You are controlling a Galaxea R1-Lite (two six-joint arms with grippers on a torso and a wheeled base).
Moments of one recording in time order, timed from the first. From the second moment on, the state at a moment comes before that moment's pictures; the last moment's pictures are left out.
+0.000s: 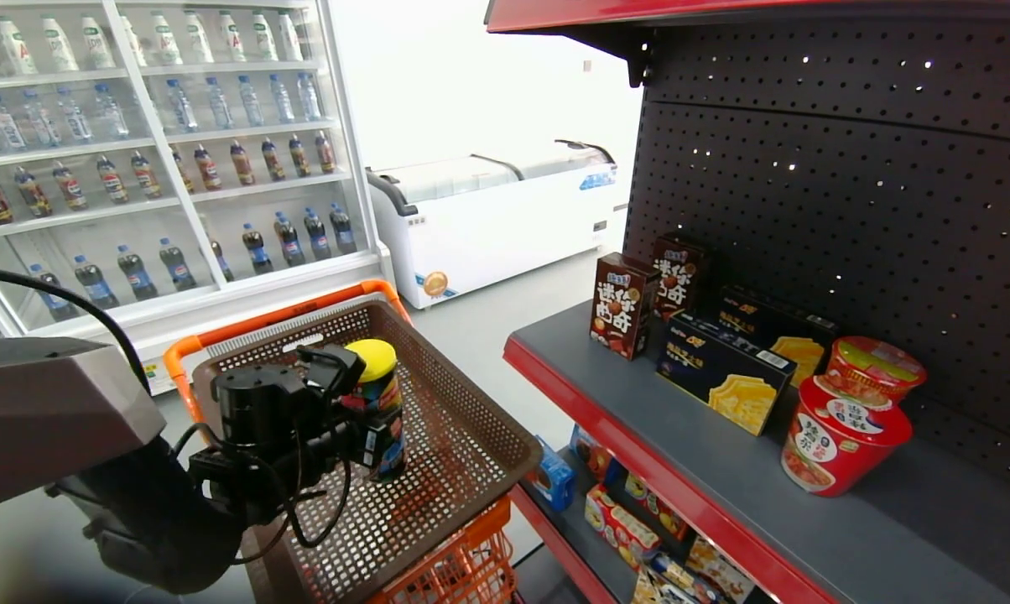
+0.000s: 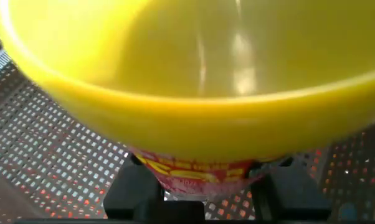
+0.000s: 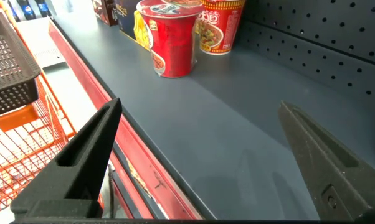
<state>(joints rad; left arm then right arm) -0.21 2.09 -0.54 -1.22 -0.06 0.14 0.00 0.00 0.00 0.00 -0.02 0.00</state>
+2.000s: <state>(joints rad) -0.16 1.00 -0.39 -0.55 -0.09 0.03 0.00 0.00 0.00 0.00 -0.01 0.00</state>
